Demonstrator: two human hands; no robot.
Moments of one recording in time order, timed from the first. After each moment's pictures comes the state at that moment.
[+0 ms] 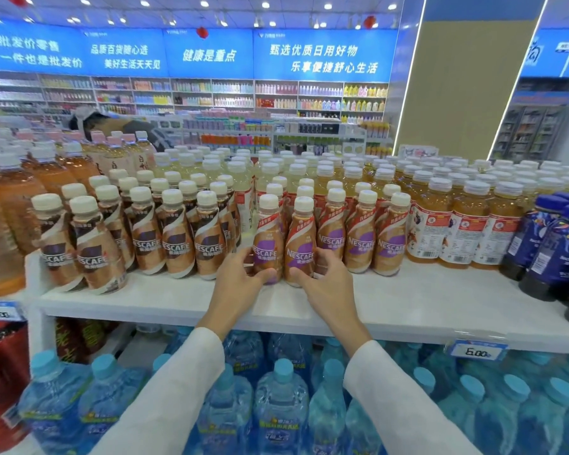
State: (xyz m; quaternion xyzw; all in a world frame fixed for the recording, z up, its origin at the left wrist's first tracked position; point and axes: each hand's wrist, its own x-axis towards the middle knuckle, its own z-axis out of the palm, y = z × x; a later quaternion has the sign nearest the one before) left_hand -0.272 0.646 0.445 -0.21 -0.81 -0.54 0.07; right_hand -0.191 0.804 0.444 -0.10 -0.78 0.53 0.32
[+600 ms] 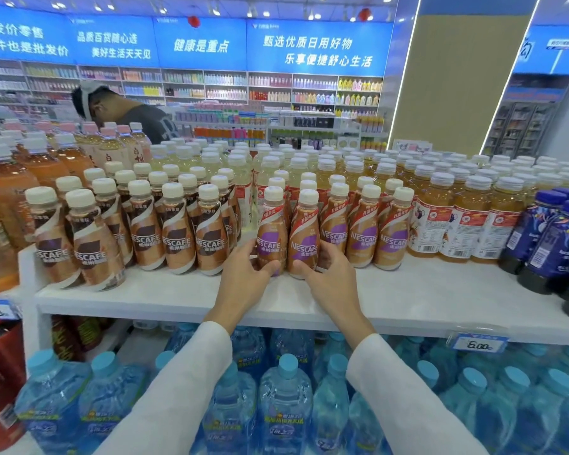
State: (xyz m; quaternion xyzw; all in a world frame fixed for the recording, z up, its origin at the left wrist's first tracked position) left_hand -0.274 0.650 0.444 -0.23 -0.80 -0.55 0.08; right_hand -0.195 0.804 0.444 -0.10 -0.78 0.52 0.32
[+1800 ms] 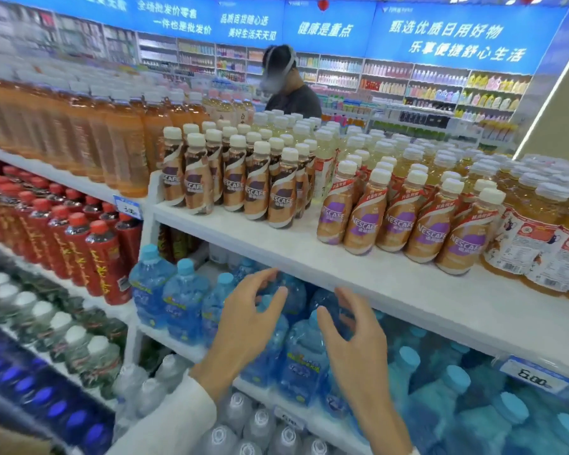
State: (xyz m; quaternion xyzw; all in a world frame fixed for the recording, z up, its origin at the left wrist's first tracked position) left_hand -0.117 0.581 0.390 -0.10 -0.81 -0.55 0.16; right_hand -0.067 0.754 0.392 -0.02 -0.81 0.53 0.24
